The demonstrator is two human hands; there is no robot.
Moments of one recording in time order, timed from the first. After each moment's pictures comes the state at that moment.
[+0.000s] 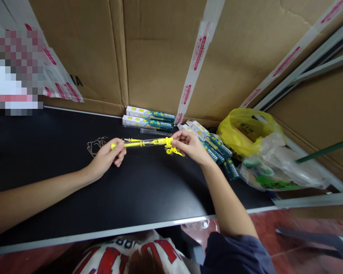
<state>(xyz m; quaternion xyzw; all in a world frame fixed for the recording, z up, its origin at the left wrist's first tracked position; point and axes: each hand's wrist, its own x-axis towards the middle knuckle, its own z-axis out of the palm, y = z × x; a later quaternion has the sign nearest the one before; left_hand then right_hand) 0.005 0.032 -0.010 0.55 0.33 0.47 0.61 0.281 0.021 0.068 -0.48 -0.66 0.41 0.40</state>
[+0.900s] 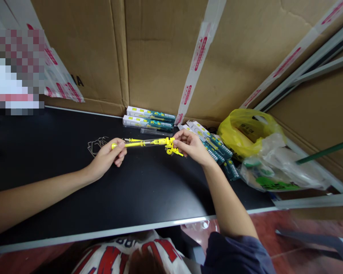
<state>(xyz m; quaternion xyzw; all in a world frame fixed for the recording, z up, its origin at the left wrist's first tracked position) 0.004 0.032 -0.008 0.55 0.33 0.47 0.61 0.284 0.021 0.070 -0.48 -0.67 0.41 0.39</state>
